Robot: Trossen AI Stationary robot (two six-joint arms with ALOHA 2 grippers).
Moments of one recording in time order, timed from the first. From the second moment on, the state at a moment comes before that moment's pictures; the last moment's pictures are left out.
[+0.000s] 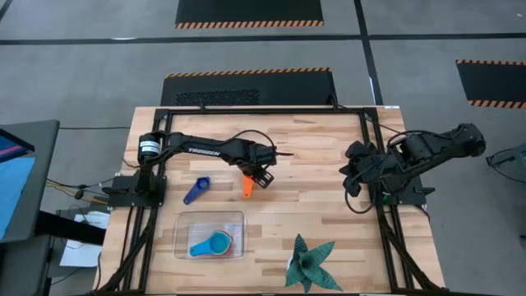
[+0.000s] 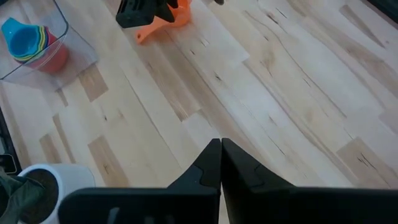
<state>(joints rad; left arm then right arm) 0.12 1.98 1.47 -0.82 -0.09 -0.69 0.33 0.96 1.16 -1.20 0.37 0.88</state>
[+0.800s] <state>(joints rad) 0.10 2.11 1.48 -0.74 -0.05 -0.71 0.33 0.96 1.16 -1.21 0.37 0.88</state>
